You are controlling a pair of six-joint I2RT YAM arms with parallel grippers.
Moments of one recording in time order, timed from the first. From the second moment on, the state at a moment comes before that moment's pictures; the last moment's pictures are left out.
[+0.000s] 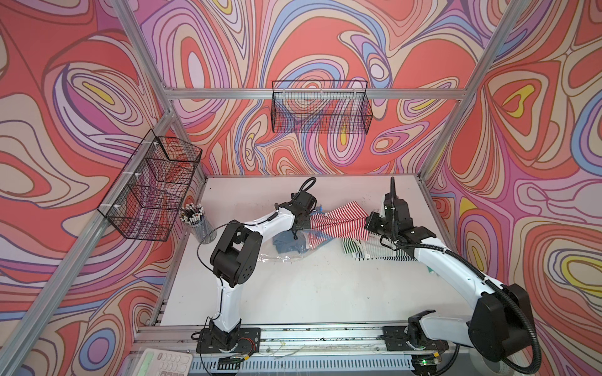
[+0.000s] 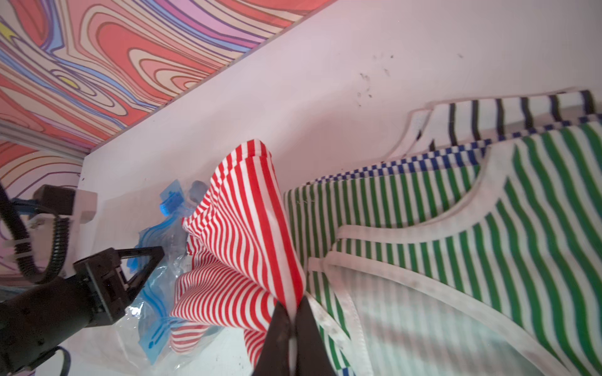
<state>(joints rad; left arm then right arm) -0.57 2.01 1.47 -0.56 -0.26 -0.61 0.27 1.28 0.89 -0.30 -0.01 0.58</state>
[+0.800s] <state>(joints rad) -0.56 2.01 1.46 -0.57 -0.27 -0.57 0.04 1.28 0.86 -0.37 0.07 0.47</state>
